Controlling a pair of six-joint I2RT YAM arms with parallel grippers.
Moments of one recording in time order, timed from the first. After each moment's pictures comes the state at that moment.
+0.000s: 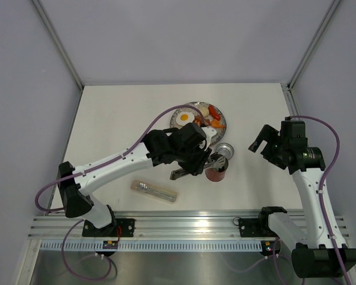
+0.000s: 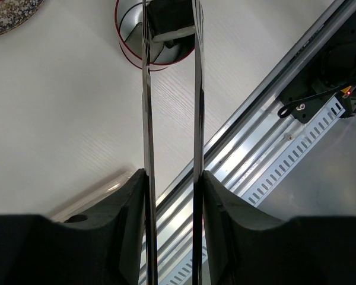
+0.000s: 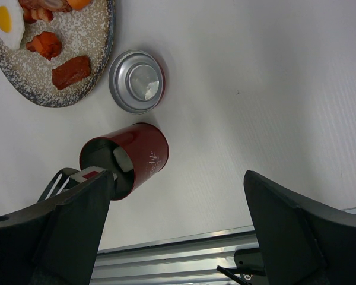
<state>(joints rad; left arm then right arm) -1.10 1.55 1.55 -0.92 0.02 -0.35 0.02 0.92 1.04 -0.98 -0.03 0.55</state>
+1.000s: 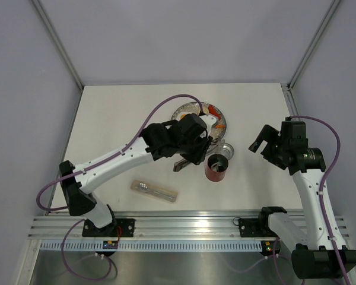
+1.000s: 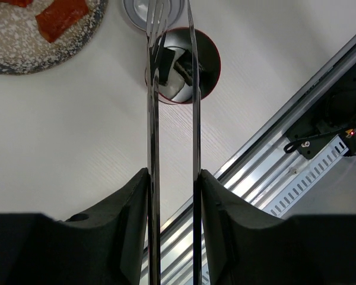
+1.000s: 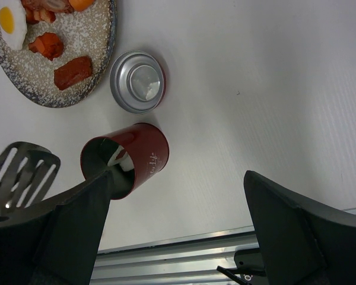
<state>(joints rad) -1.08 1.59 1.64 -0.92 -0.06 -0.36 0.02 0.91 1.04 -0.98 -0.03 0.55</state>
